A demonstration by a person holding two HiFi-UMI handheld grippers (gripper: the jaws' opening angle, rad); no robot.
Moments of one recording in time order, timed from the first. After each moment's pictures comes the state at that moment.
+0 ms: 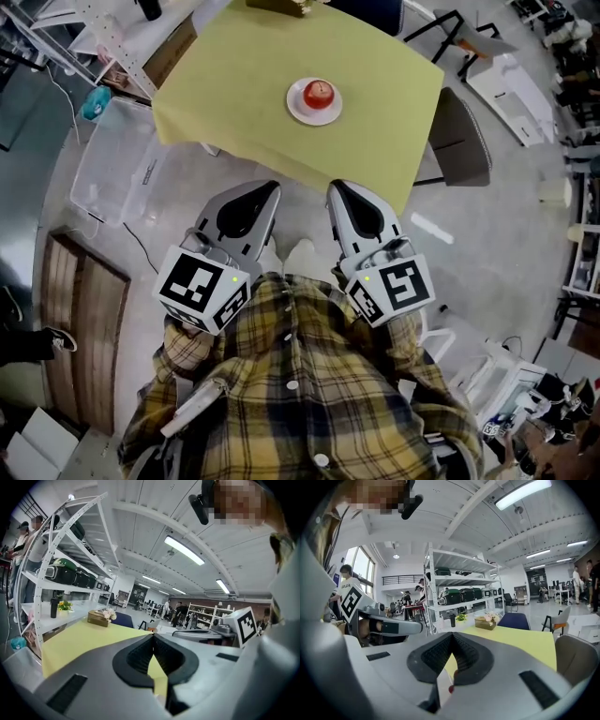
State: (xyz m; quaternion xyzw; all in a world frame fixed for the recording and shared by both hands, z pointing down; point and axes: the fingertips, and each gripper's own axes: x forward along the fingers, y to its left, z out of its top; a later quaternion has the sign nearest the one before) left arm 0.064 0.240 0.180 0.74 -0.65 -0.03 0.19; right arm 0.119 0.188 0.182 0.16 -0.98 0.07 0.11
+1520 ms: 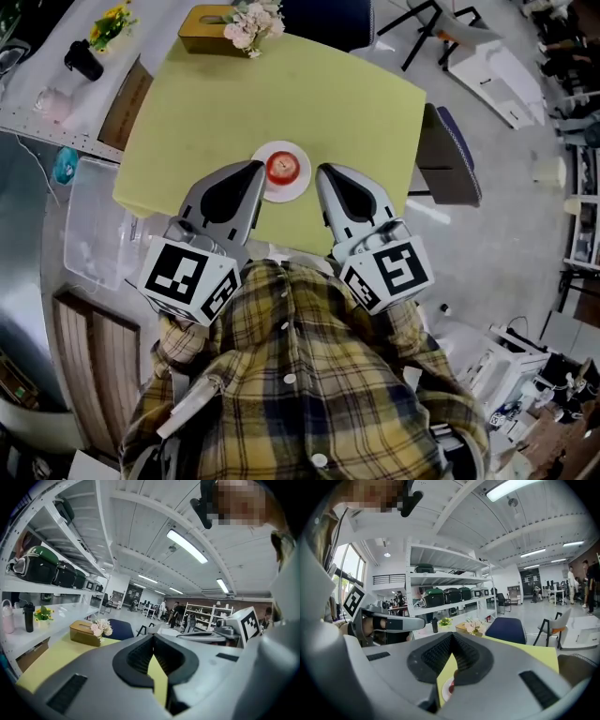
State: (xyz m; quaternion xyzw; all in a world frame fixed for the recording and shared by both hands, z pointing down) left arm -0.042 0.011 0.182 0.76 -0.63 -0.02 0.17; right arm 0.023 -0.029 0.189 0.20 -0.97 0.08 0.11
